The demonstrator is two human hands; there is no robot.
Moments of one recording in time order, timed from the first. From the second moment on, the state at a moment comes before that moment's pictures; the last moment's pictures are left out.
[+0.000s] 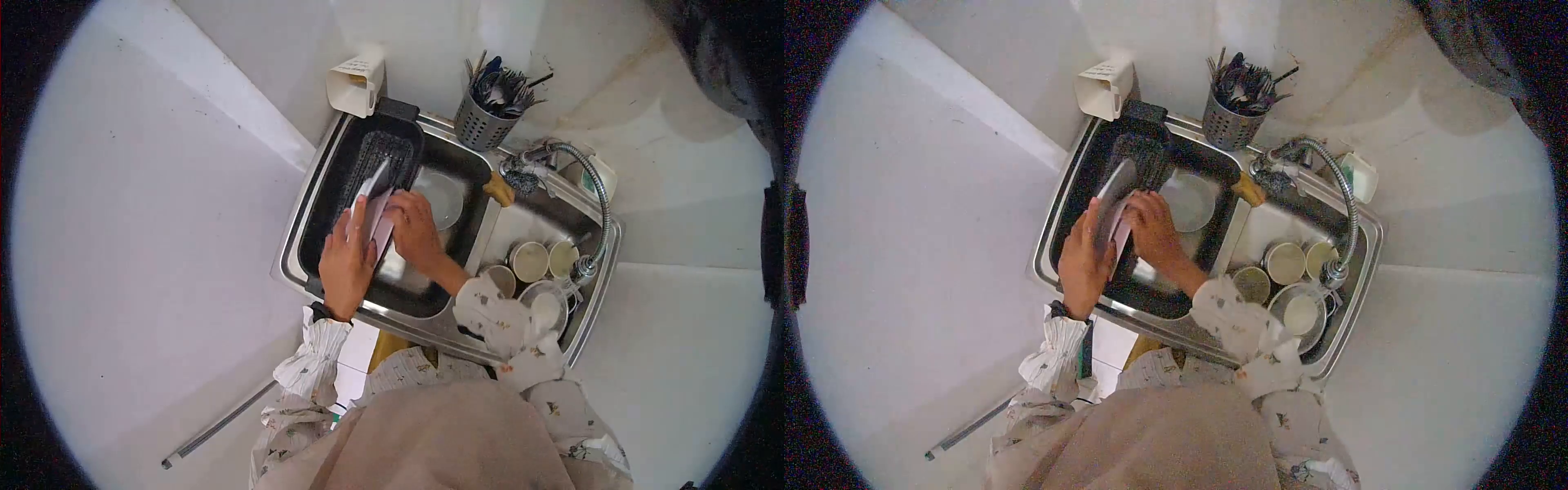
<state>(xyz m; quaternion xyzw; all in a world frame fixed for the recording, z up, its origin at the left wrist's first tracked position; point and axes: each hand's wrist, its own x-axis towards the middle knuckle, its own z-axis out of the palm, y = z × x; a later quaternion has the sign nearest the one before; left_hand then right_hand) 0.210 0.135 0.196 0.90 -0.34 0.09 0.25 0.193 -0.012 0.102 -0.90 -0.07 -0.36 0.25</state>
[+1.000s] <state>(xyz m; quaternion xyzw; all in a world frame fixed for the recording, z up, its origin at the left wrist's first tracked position) 0.218 0.132 0.174 0.85 -0.30 0.05 0.43 0.148 0.011 0.088 -0.50 0.22 -0.06 0.84</state>
